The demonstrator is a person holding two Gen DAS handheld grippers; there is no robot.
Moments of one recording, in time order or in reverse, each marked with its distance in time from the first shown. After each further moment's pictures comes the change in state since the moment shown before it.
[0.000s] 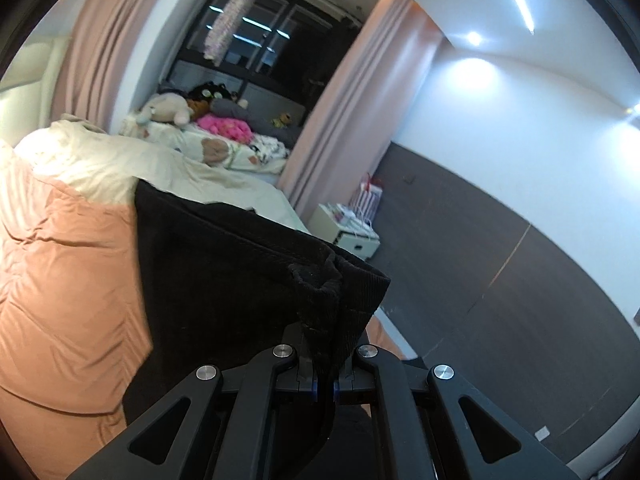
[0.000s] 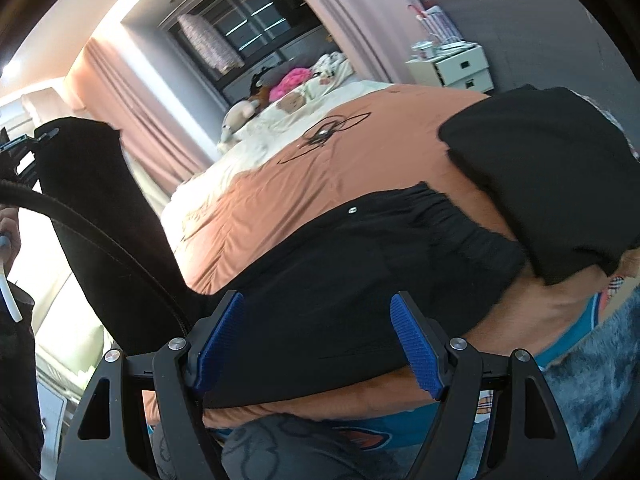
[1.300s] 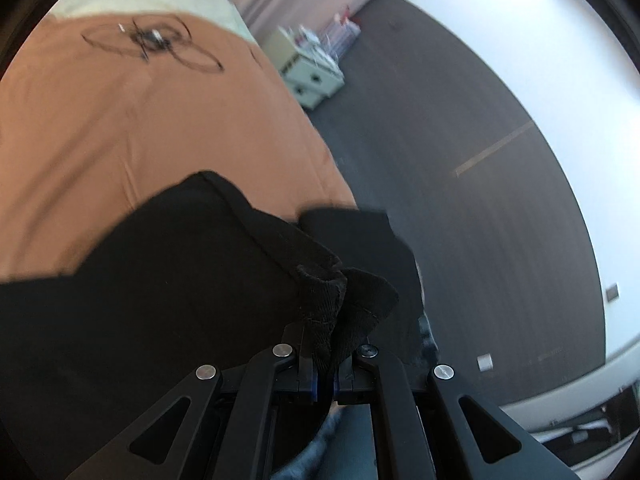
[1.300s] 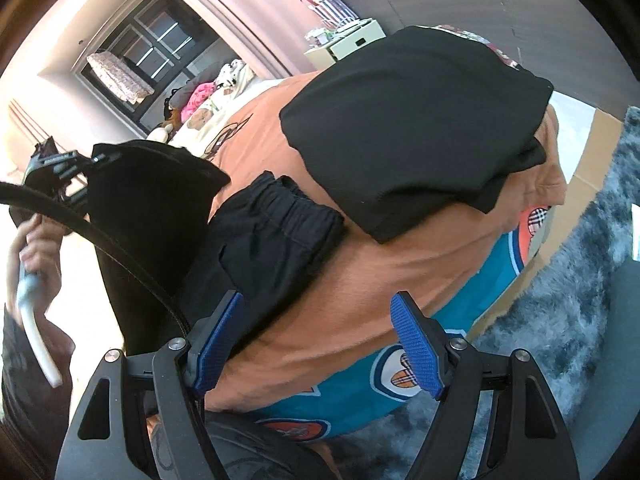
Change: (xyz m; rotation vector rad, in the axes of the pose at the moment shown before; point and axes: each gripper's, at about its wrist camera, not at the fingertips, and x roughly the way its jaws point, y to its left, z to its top) left arm 0.260 -0.090 -0.225 -0.156 0.569 -0.220; right arm -0.055 -0.037 -0.023 0.218 0.020 -0.183
